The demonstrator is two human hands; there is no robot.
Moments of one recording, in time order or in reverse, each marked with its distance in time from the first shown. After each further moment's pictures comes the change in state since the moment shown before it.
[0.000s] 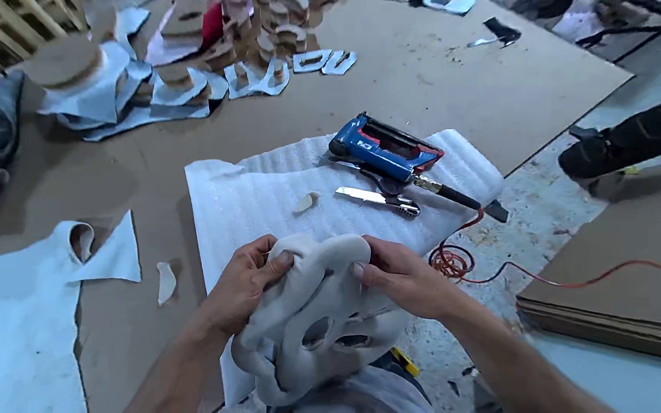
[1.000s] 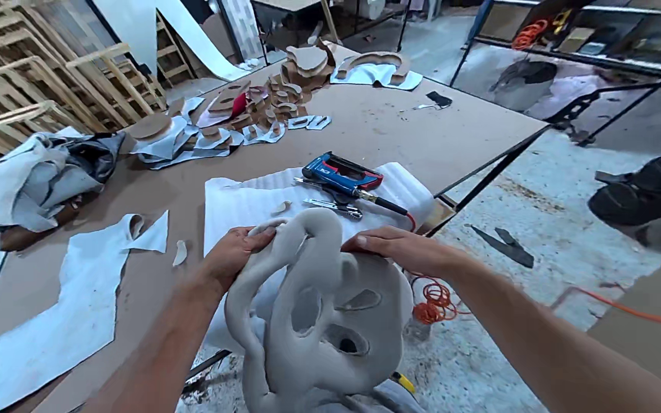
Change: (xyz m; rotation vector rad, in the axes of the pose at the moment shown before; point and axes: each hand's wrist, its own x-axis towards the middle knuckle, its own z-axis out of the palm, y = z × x) left_hand -0.065 0.038 0.120 0.071 0.243 -0.017; right_hand -0.103 -0.023 -0.109 -0.161 -0.250 0.007
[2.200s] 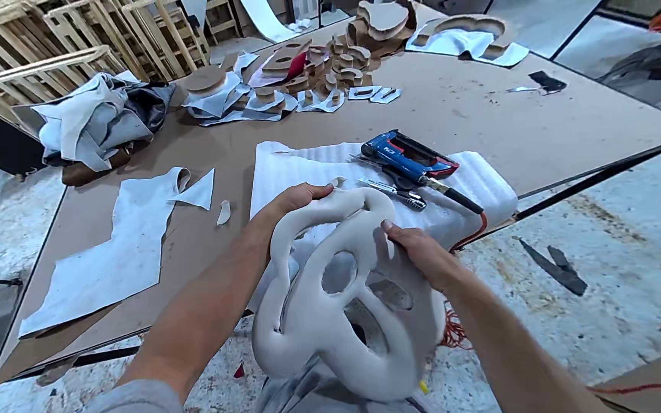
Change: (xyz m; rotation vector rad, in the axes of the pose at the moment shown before) left_hand 0.078 -0.009 -0.036 -0.202 -0.265 -0.198; right_hand 0.060 0.010 0.083 0.145 0.350 0.323
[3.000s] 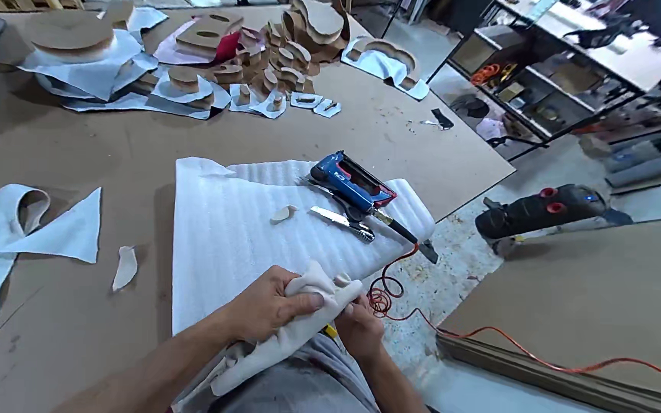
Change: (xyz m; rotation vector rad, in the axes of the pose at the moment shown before) left_hand 0.012 -0.050 -0.026 0.282 -0.452 0.349; right_hand 0.035 0.066 0.076 0.792 0.155 -0.504
